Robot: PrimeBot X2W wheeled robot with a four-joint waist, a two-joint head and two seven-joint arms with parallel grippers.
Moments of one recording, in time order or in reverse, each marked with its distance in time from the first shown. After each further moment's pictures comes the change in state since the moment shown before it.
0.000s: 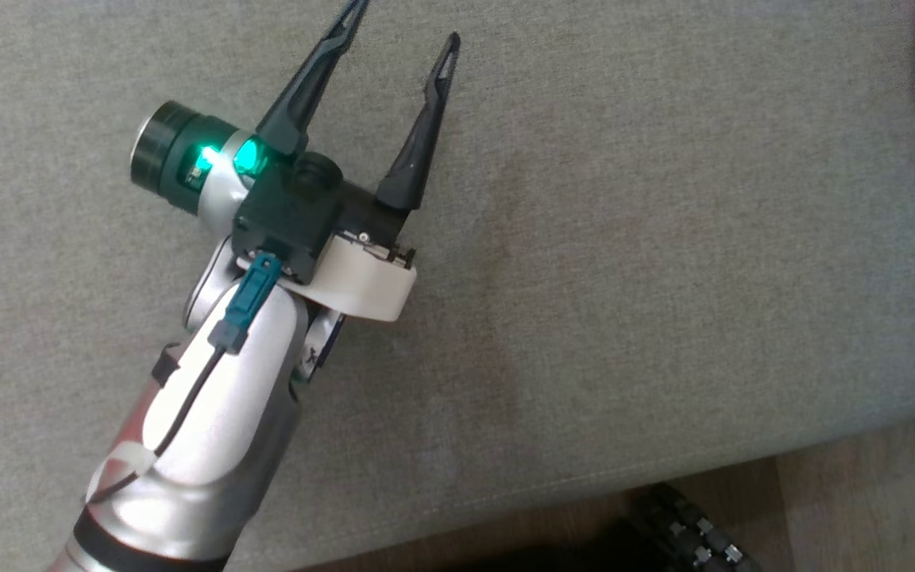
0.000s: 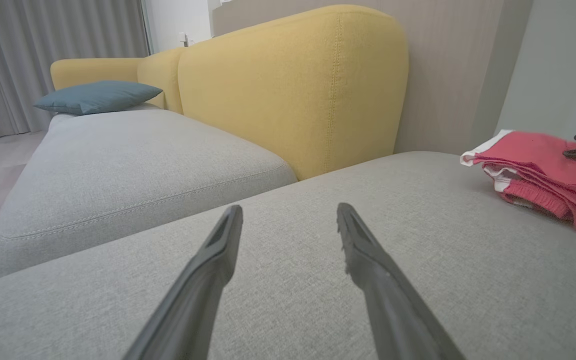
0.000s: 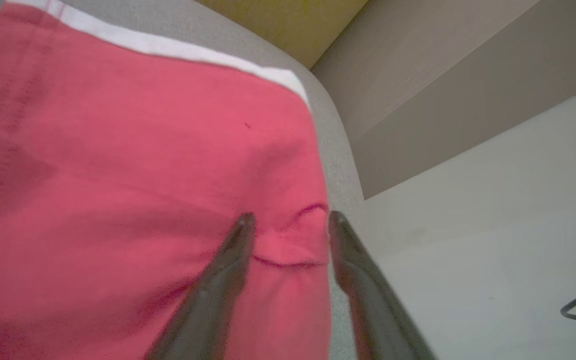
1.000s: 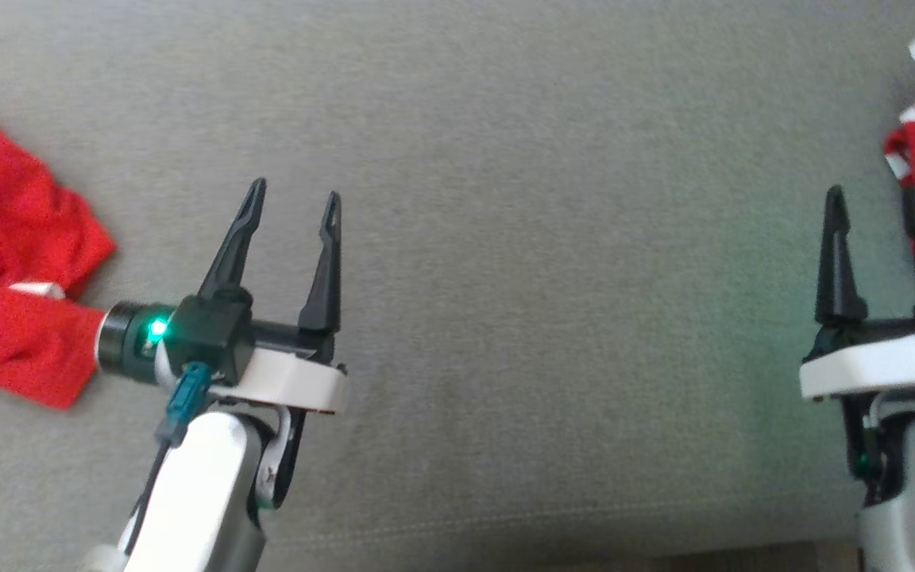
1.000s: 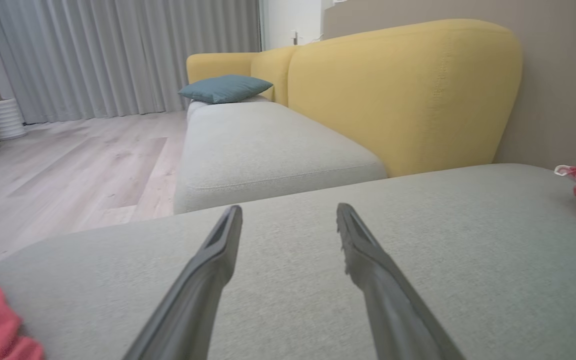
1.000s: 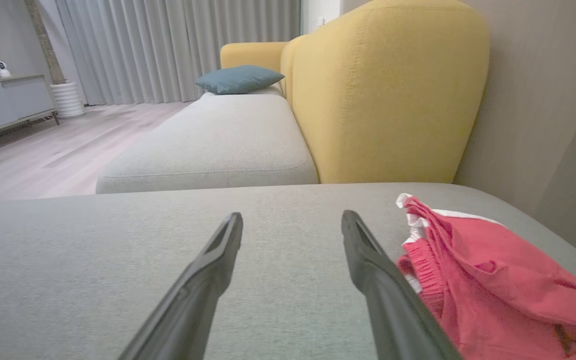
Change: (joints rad) left arm 0.318 0.032 0.101 0.005 -0.122 0.117 0.000; right arm 0.466 0.496 -0.005 -0.439 0.106 0.000 -0.268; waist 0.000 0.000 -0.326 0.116
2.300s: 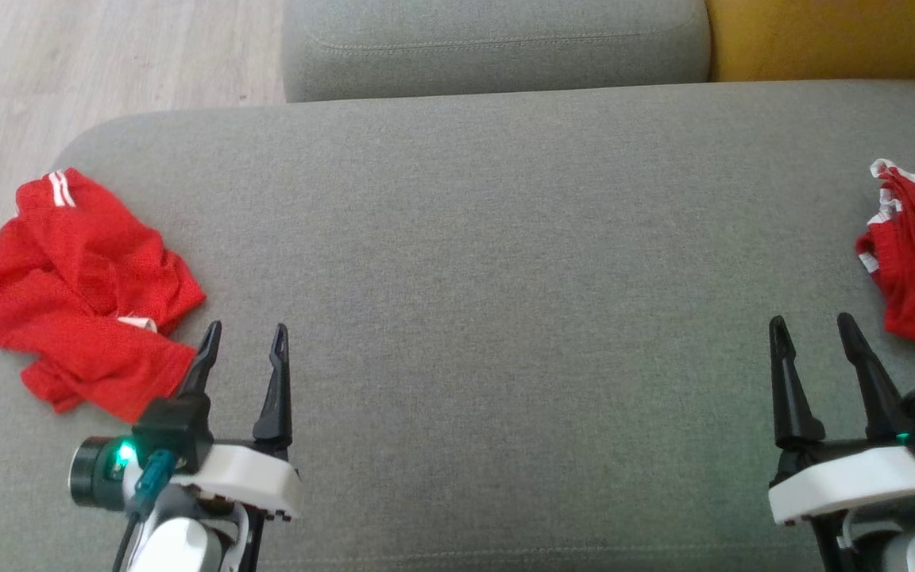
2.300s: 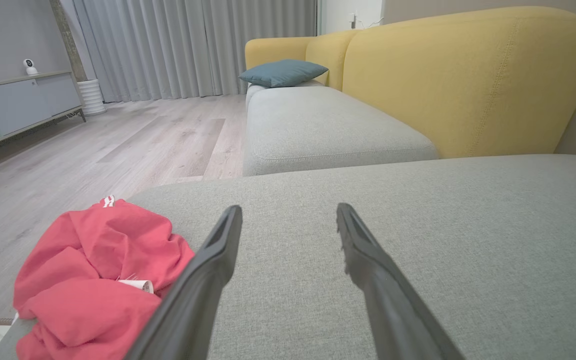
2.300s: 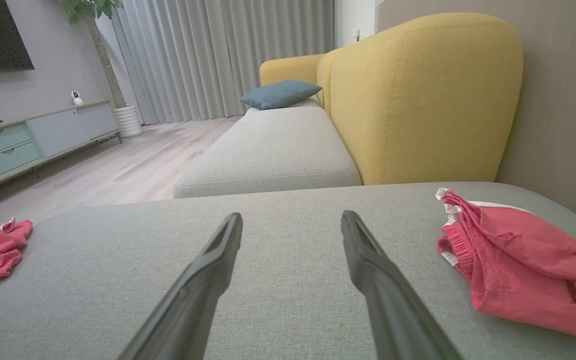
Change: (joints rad) left arm 0.230 0.062 0.049 0.042 -0.086 0.034 0.035; right arm 0.293 0.036 0.070 -0.168 0.060 0.000 0.104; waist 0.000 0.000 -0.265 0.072
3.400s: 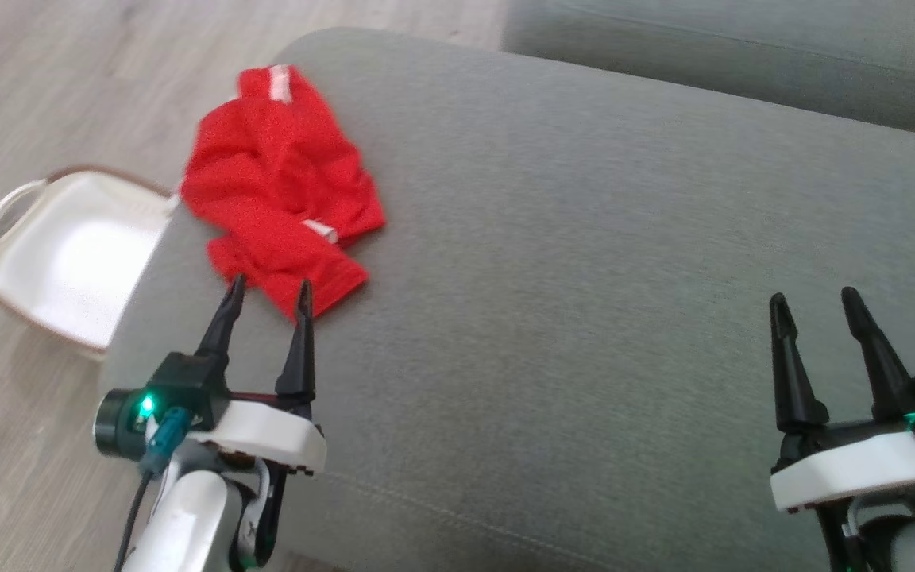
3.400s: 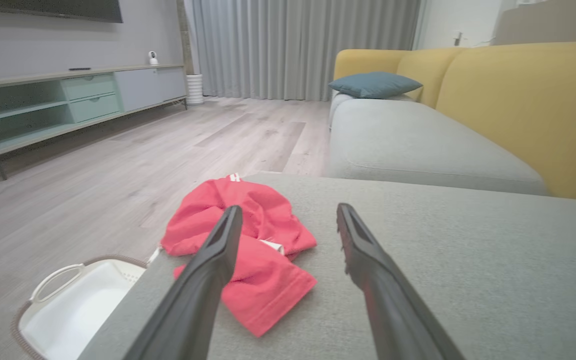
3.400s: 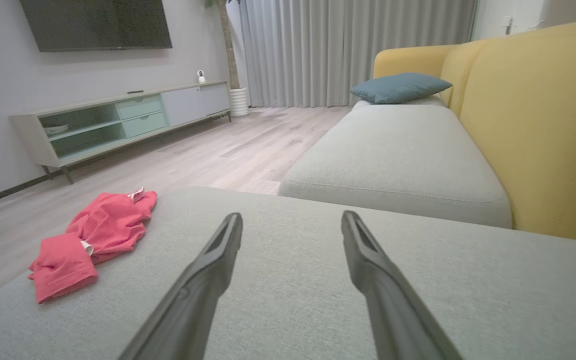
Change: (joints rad) left arm -0.109 -0.037 -0.029 0.050 -0.025 -0.028 -0.027; right arm -0.006 0.001 0.009 -0.100 -0.019 0.000 0.053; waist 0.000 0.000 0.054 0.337
